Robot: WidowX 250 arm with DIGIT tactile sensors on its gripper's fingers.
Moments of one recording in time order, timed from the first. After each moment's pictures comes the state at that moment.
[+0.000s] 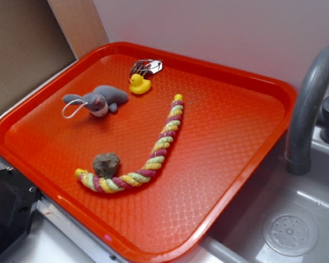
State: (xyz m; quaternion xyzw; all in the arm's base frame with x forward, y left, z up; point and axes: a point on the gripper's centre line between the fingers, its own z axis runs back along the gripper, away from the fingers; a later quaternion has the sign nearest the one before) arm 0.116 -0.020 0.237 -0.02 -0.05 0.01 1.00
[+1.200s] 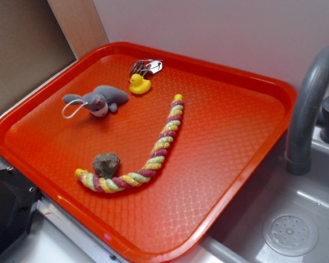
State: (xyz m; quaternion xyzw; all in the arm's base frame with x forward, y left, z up) arm 0.125 -0.018 0.229 -0.03 -0.04 0.14 0.99
